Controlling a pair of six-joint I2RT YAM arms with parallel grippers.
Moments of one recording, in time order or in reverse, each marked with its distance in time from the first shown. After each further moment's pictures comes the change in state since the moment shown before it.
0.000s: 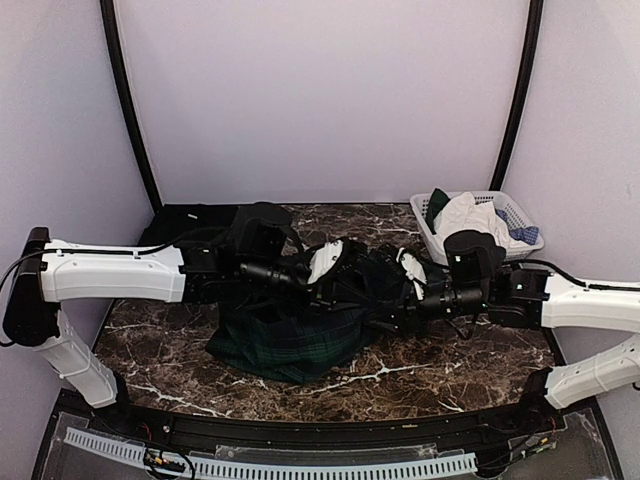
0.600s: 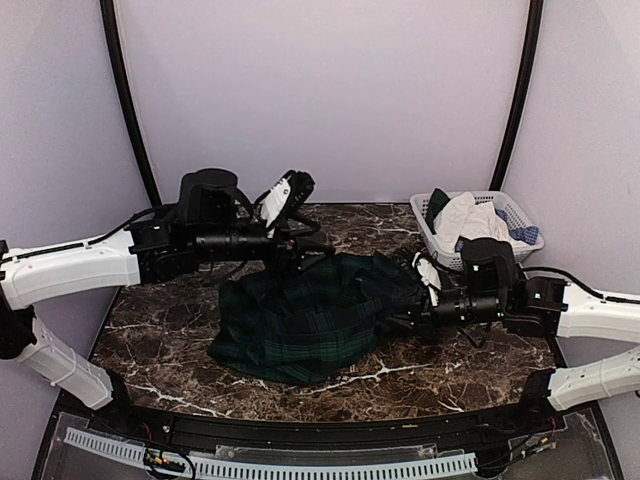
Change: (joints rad) left arm 0.113 -0.159 -0.029 -0.024 -0.202 -0.215; right arm 0.018 -0.098 -0.032 -0.056 0.054 0.028
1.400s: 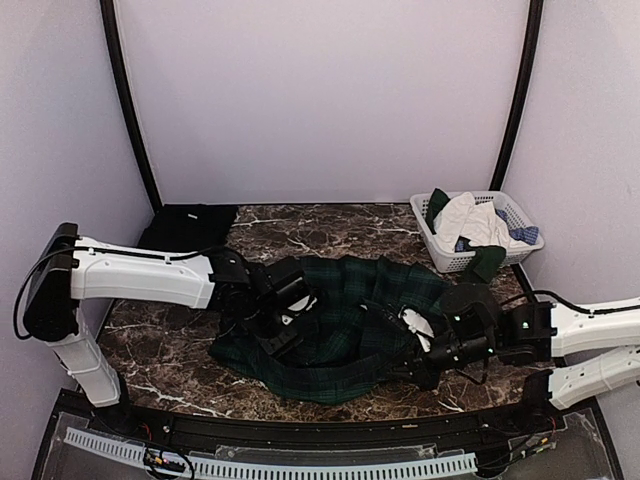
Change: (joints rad) left arm -0.131 0.276 0.056 -0.723 -0.494 -0.241; right arm 0.177 -0.002 -0.149 -0.061 0.046 0.230
